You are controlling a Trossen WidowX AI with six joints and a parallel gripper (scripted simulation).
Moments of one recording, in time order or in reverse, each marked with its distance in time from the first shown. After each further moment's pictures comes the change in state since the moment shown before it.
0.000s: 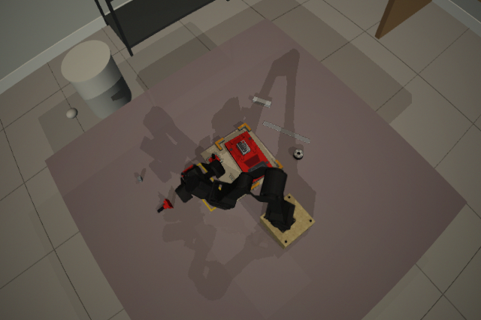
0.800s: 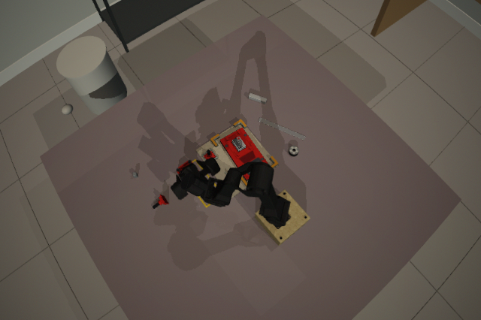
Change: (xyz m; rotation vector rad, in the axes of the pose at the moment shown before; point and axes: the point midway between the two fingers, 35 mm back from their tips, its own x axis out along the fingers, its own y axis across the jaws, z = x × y) arm 0.009 0.002 -0.012 0.004 -0.005 0.002
